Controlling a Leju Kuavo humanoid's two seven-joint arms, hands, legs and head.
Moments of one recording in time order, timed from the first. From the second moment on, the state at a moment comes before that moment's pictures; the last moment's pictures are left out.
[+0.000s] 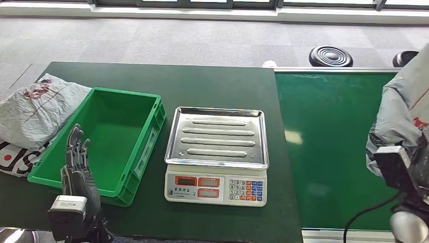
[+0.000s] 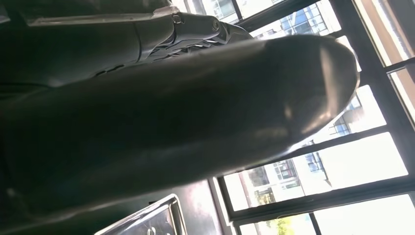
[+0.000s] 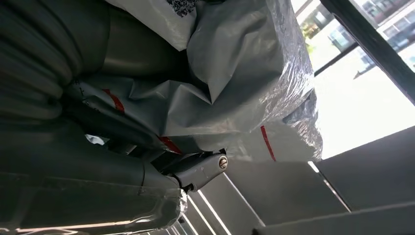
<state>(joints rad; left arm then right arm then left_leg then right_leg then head) 0.22 -0.10 -0.19 -1.94 -0.22 0.45 -0.42 -0.03 -0.34 -0.25 -1.74 0.62 -0.34 -0.12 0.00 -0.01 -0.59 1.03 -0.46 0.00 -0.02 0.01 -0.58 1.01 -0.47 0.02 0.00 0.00</state>
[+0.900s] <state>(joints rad) 0.06 -0.08 -0.27 -1.79 -0.12 0.50 -0.43 -0.51 0.01 0.57 -1.28 0.56 -0.23 -0.25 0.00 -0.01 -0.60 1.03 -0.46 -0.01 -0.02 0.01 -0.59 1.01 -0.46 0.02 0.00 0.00</state>
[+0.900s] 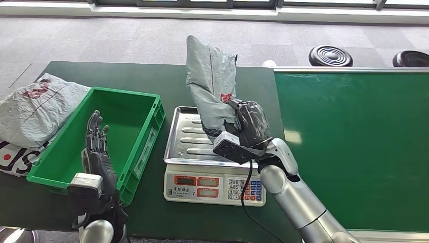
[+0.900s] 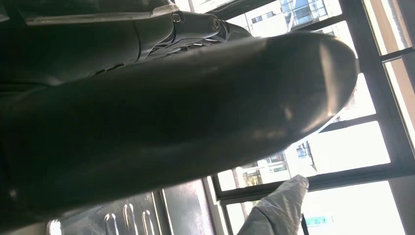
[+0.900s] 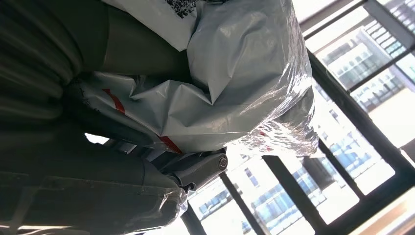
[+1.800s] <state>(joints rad) 0.03 -0.07 -0.31 -1.76 -0.22 0.47 -0.36 -0.44 0.05 0.62 -1.16 1.13 -0.33 0.13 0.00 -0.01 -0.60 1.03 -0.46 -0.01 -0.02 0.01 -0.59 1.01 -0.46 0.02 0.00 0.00</state>
